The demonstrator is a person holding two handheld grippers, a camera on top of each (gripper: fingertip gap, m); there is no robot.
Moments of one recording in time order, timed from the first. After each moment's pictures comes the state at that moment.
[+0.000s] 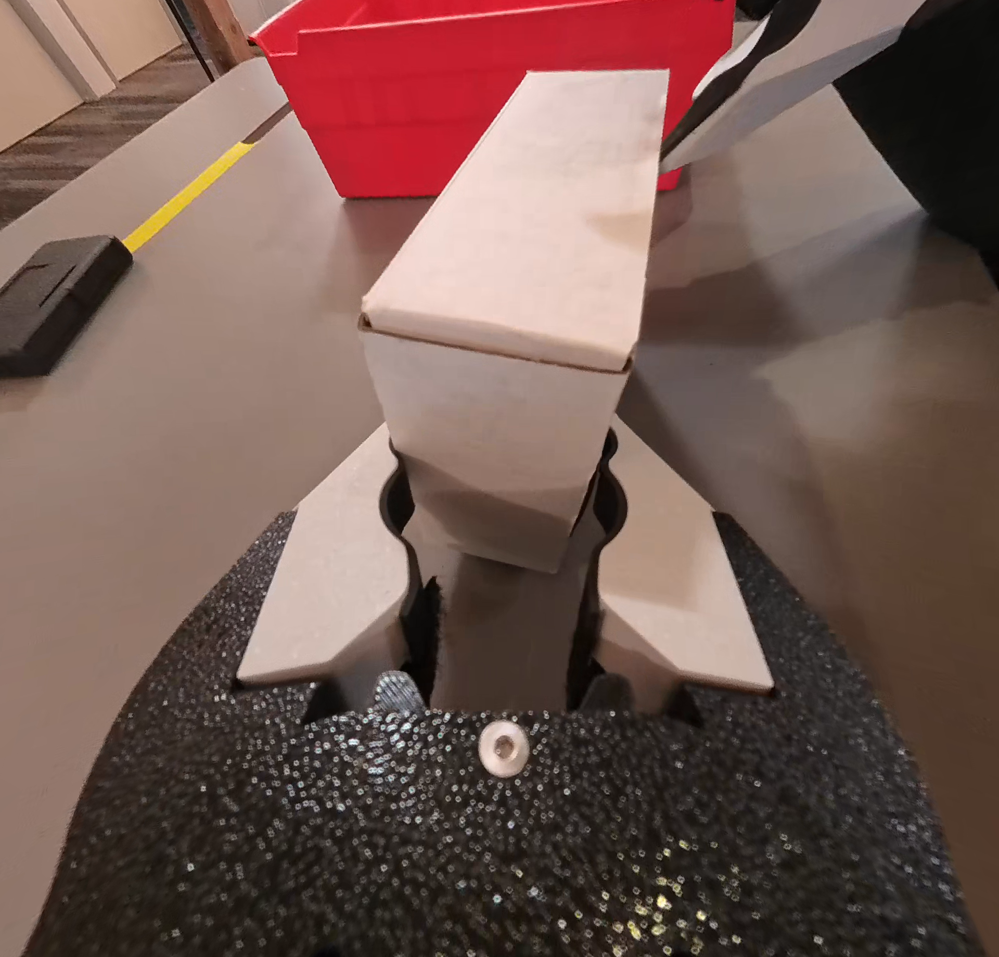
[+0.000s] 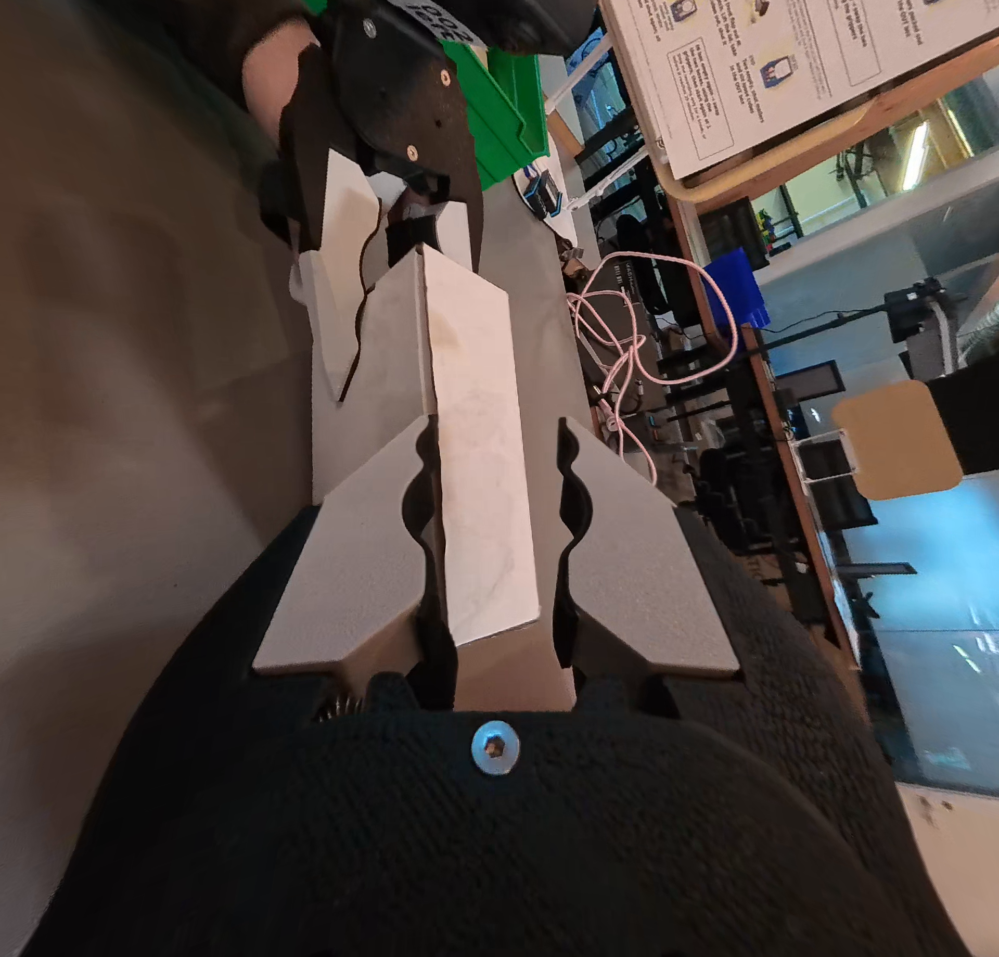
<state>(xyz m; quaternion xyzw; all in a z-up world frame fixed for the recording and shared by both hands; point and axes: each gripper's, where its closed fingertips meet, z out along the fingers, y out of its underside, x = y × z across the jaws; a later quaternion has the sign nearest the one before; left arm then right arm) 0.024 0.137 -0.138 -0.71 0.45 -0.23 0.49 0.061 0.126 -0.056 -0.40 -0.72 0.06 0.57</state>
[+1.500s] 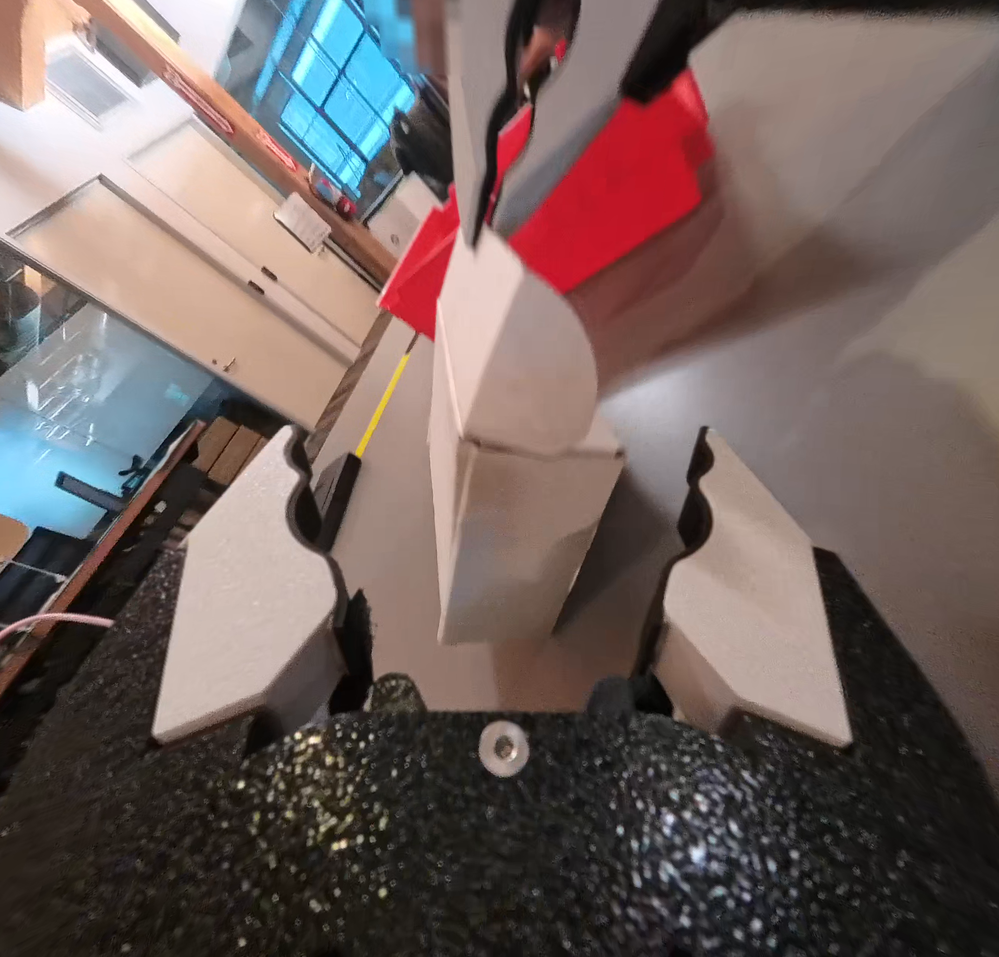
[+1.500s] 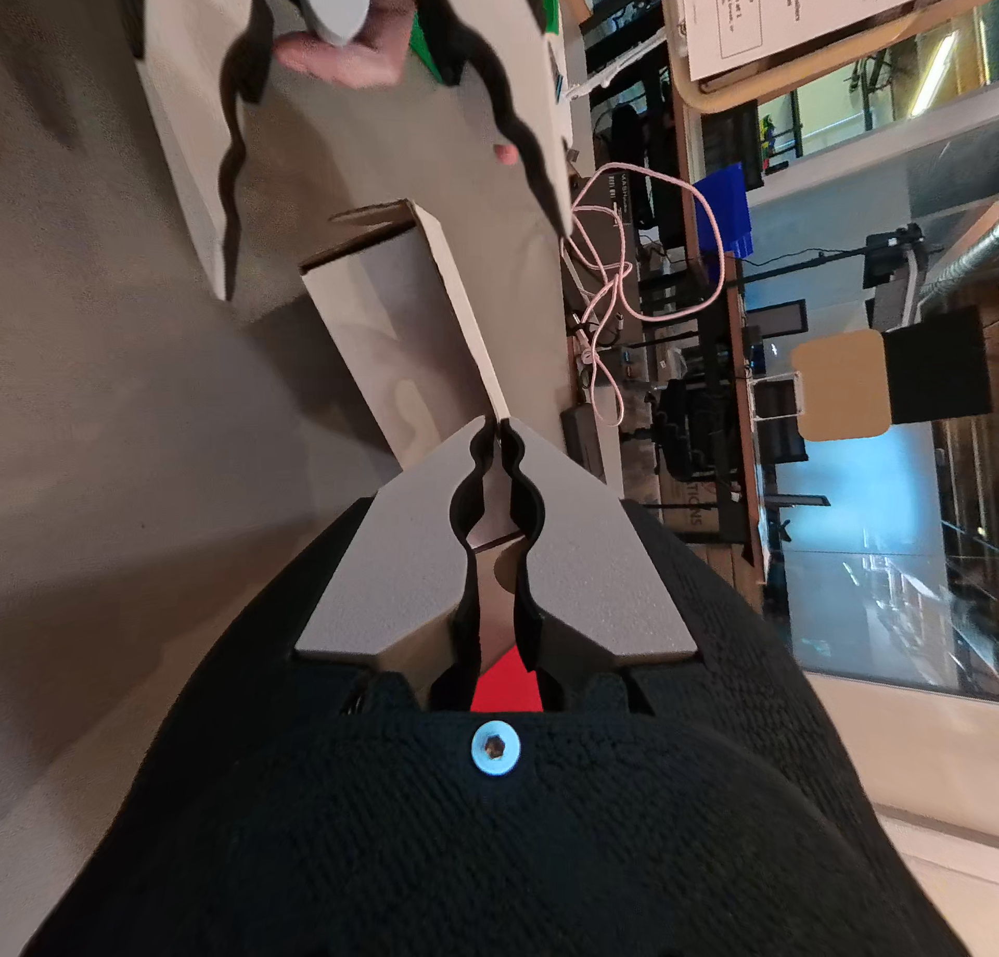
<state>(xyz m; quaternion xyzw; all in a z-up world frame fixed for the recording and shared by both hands) 0.029 0.122 -0.092 -0.53 0.54 -0.04 0.65 0.071 0.136 -0.059 -0.42 -0.73 -0.06 0.54</state>
